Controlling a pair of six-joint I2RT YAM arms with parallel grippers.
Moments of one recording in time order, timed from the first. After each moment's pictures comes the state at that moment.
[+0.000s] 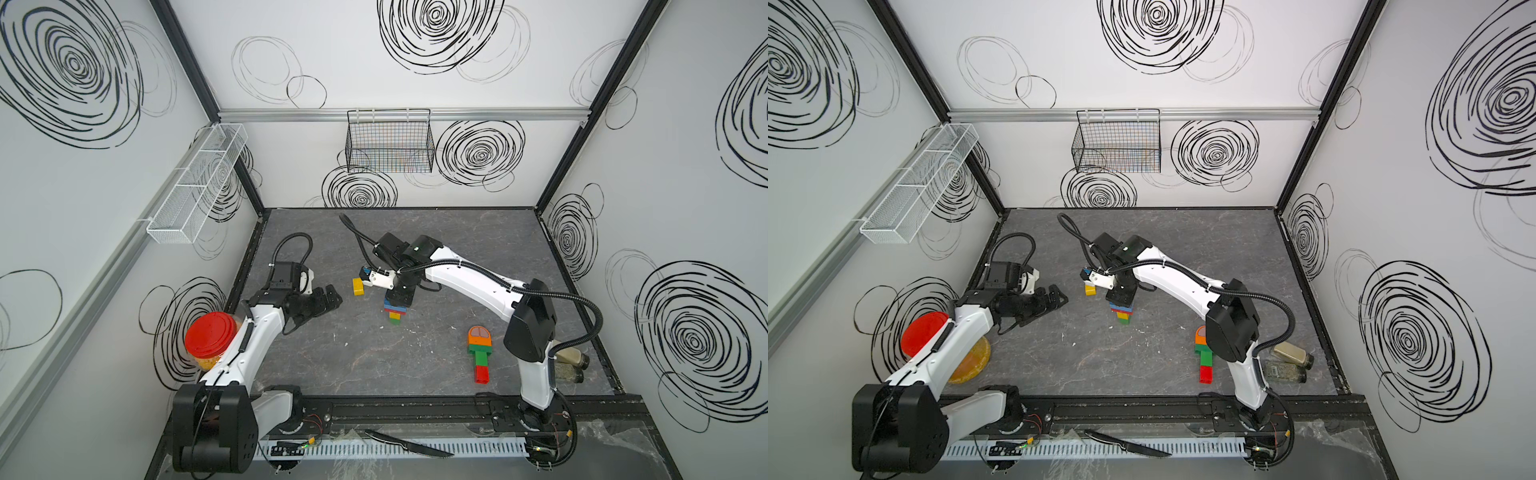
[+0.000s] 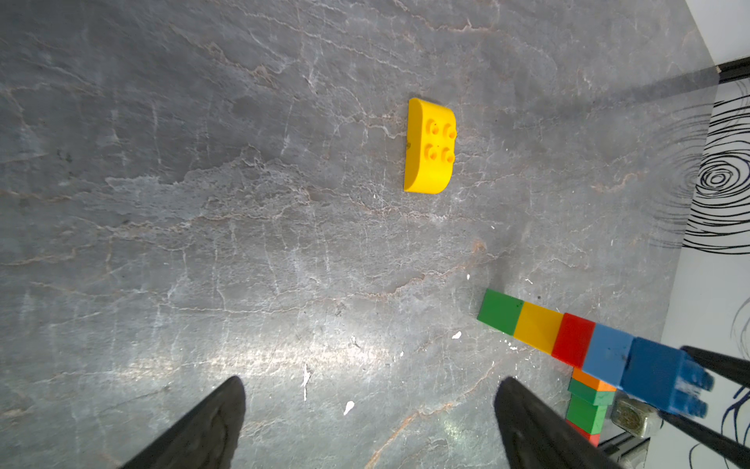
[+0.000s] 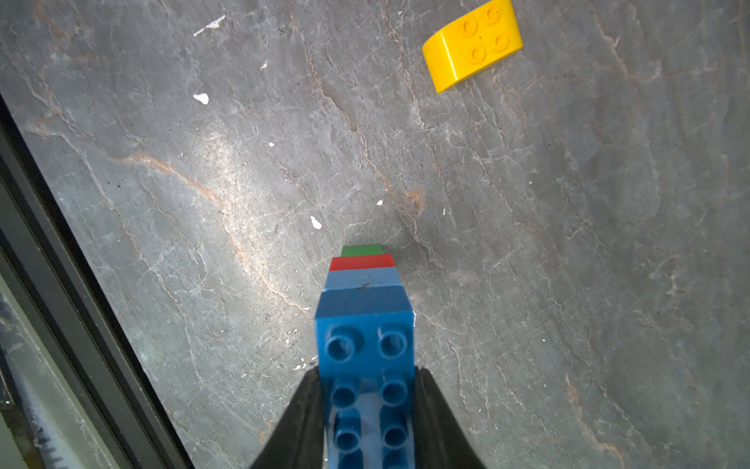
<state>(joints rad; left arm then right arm) 0.02 1.17 0.76 -0.69 0.40 -0.40 0.93 2.01 1.85 -1.21 -0.05 -0.42</state>
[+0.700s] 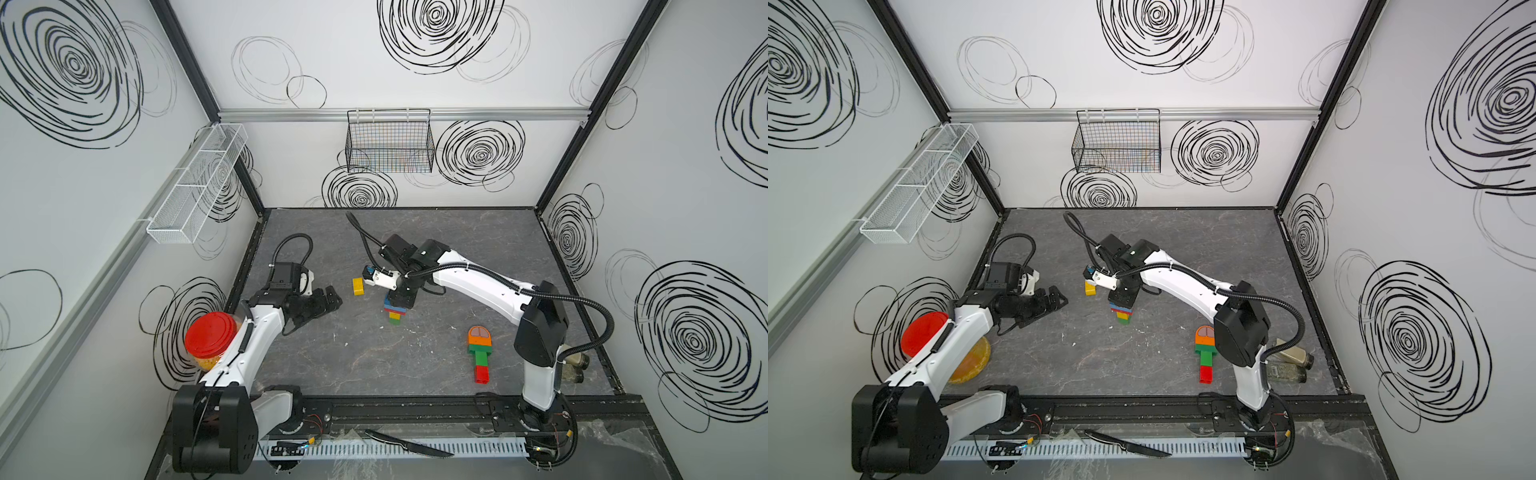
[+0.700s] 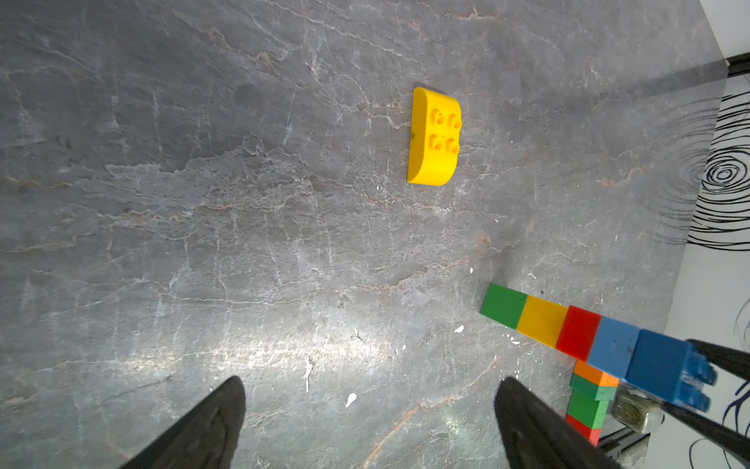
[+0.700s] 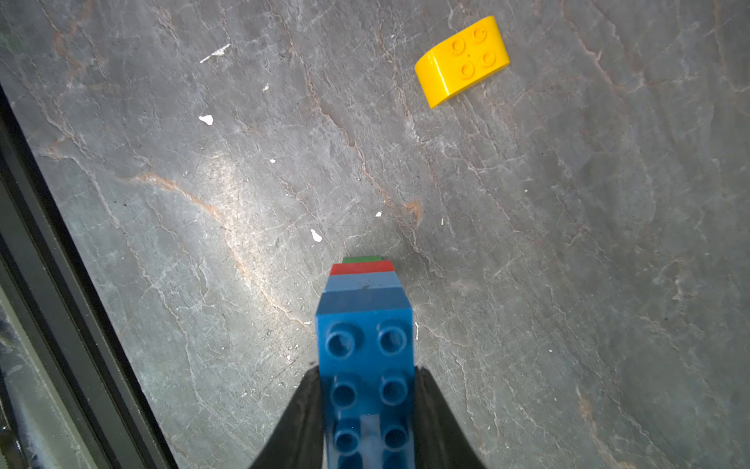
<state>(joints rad) 0.02 1.17 0.76 -0.71 0.40 -0.40 0.90 1.95 1.72 -1.09 -0.08 -0.43</state>
